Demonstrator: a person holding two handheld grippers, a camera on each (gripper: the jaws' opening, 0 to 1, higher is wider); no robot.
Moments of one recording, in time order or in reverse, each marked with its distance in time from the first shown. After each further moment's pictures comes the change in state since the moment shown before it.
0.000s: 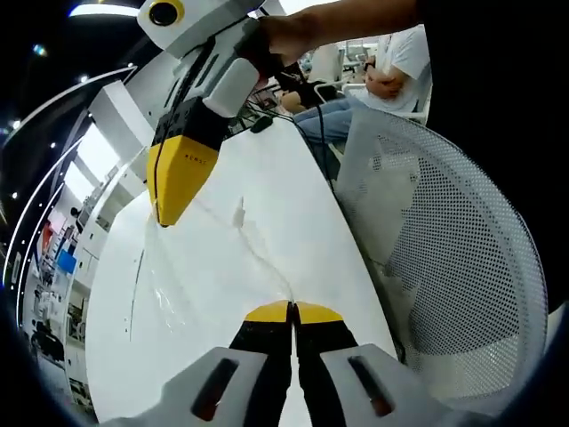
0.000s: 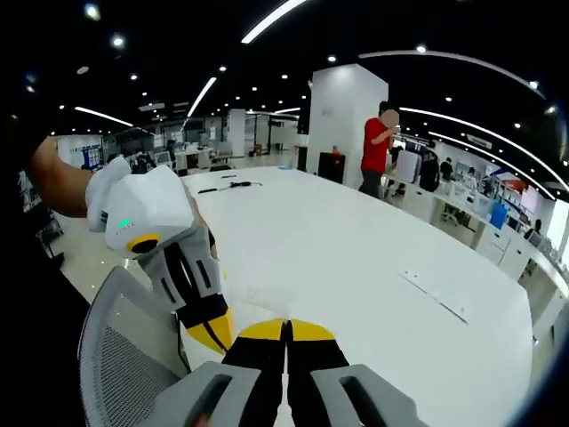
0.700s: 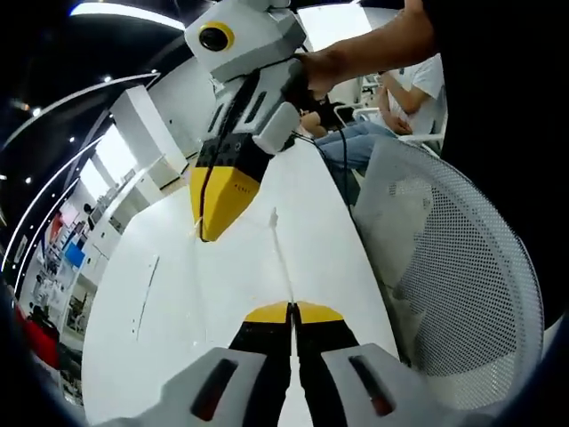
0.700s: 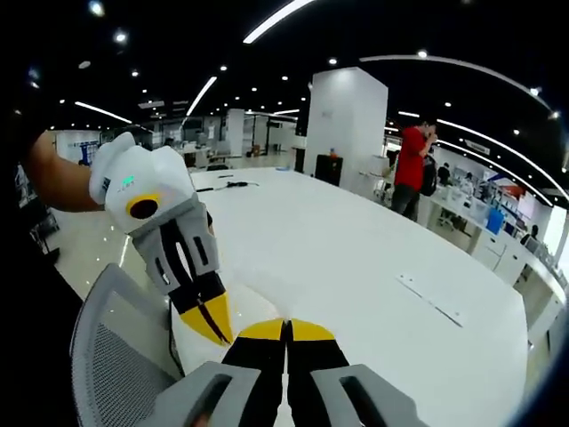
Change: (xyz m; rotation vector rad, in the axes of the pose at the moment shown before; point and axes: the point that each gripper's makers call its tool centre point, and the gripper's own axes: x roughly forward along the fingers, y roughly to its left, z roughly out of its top) left arm -0.018 0.018 0.021 -0.065 -0.124 0.065; right arm 0.004 -0.007 -0.002 -0.022 0.003 -0.025
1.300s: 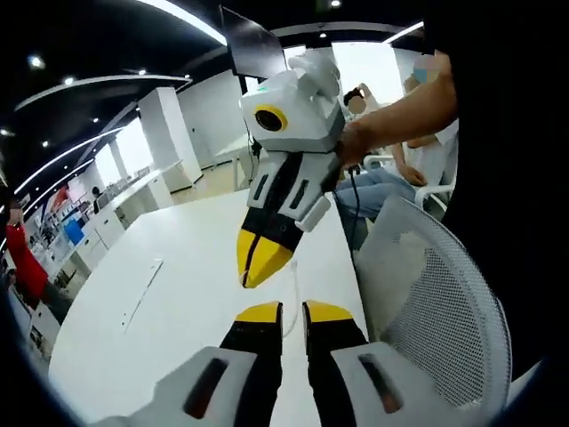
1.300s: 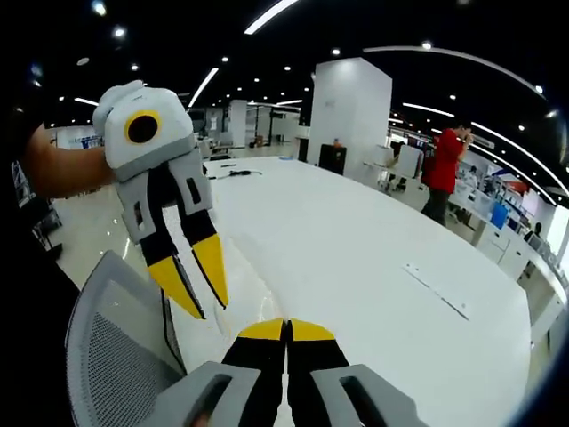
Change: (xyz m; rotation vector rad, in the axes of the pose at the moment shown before) left arm -0.026 0.008 0.033 -0.186 -0.146 0.024; right arm 0.011 0.003 -0.020 -0.001 0.048 0.022
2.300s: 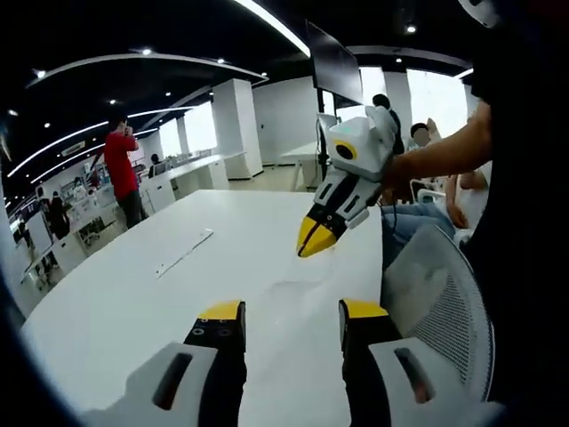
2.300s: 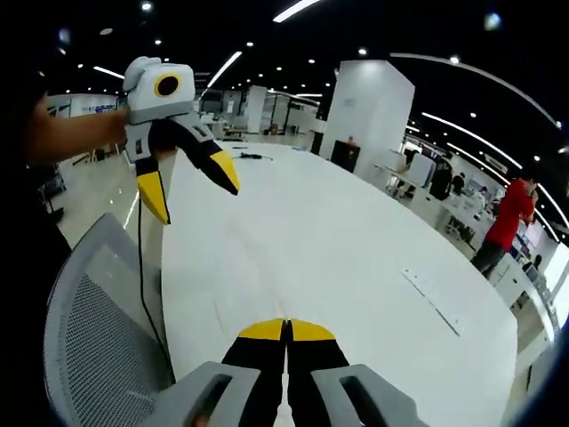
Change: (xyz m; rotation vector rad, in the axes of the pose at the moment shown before) left arm -0.066 0.019 -0.029 -0.254 -0.061 0.271; right arm 0.008 -0.001 -0.018 -0.148 0.058 0.006
